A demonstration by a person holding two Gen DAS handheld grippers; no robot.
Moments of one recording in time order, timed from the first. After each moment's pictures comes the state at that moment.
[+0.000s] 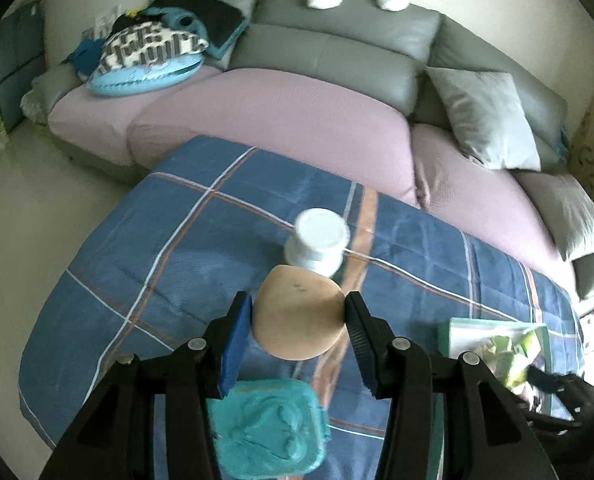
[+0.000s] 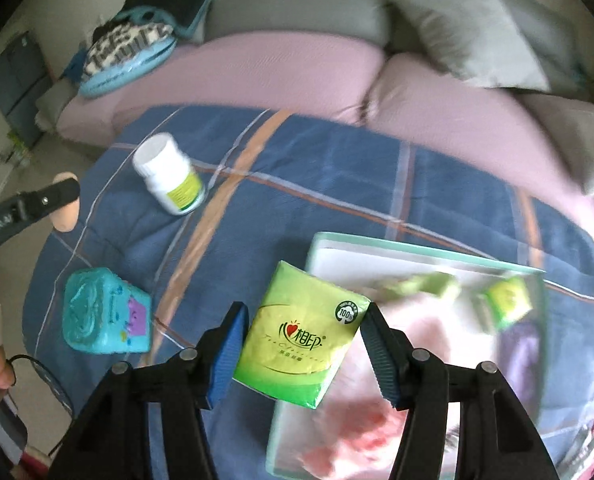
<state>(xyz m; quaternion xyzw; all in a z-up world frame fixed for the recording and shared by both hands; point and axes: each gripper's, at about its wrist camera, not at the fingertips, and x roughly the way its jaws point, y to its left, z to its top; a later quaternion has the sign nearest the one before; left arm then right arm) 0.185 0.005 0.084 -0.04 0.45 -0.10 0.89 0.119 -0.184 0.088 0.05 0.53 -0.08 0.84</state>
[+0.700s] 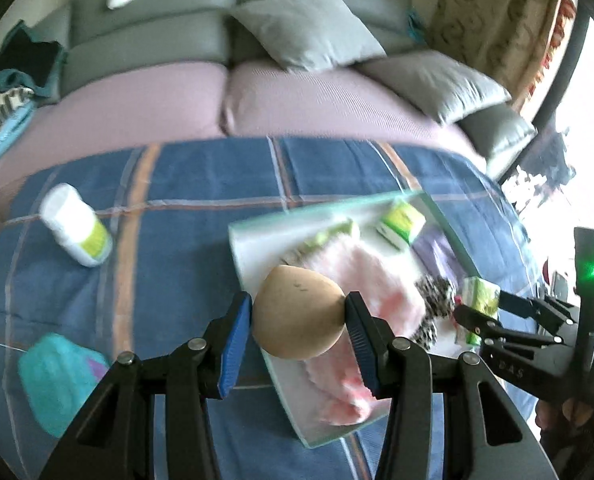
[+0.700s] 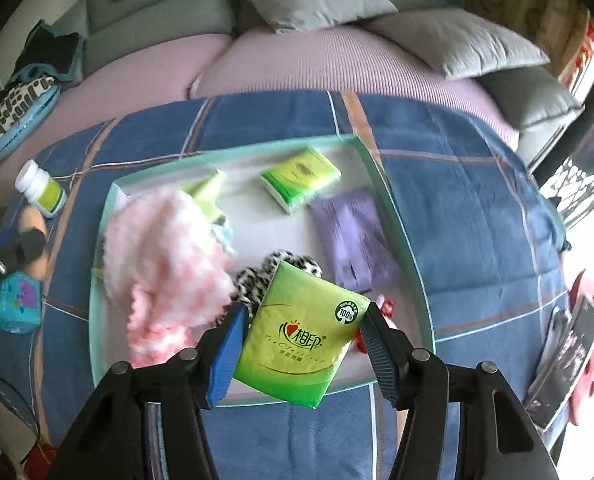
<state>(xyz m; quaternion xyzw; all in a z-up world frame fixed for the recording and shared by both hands) 0.084 -0.164 0.063 0.09 0.47 -0.33 0.81 -0.019 -0.311 0.056 0.13 0.53 -0.24 0.80</state>
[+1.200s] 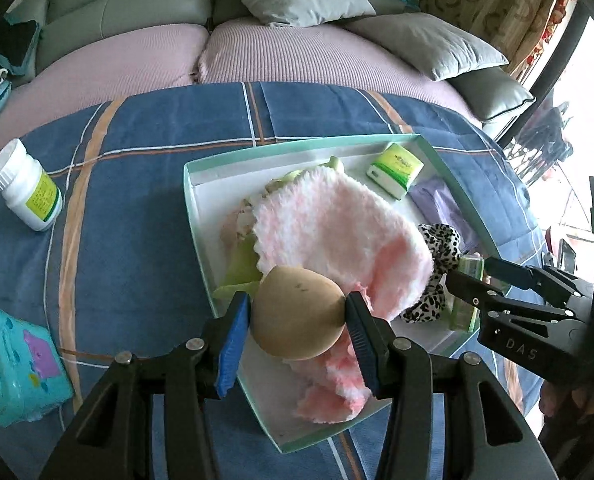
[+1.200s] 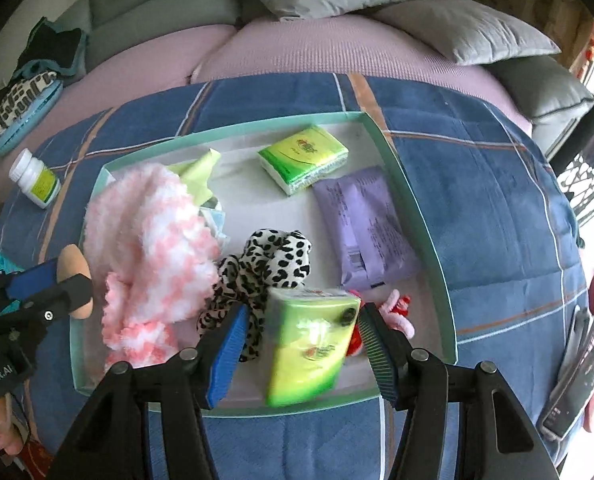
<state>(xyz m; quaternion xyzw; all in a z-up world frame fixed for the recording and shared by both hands) 0.074 -0.180 0.010 0.10 0.51 -0.35 0.78 -0.018 -0.317 0.029 0.13 0.53 -0.22 0.81</state>
